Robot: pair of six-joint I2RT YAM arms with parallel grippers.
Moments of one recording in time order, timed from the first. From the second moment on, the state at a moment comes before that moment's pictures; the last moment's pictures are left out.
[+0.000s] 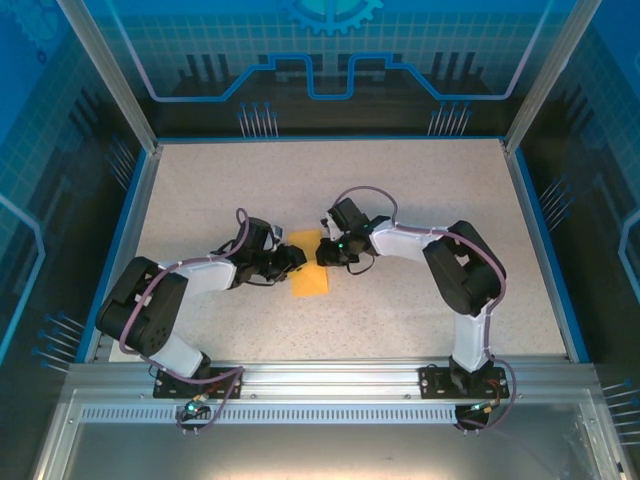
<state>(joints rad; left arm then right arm) -0.38 1.56 0.63 0.10 0.50 -1.01 0.65 1.94 1.20 -0.33 -0.34 0.53</state>
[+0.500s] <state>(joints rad) -0.38 1.59 0.63 0.03 0.45 -1.00 0.64 1.98 1.21 -0.33 -0.34 0.53</state>
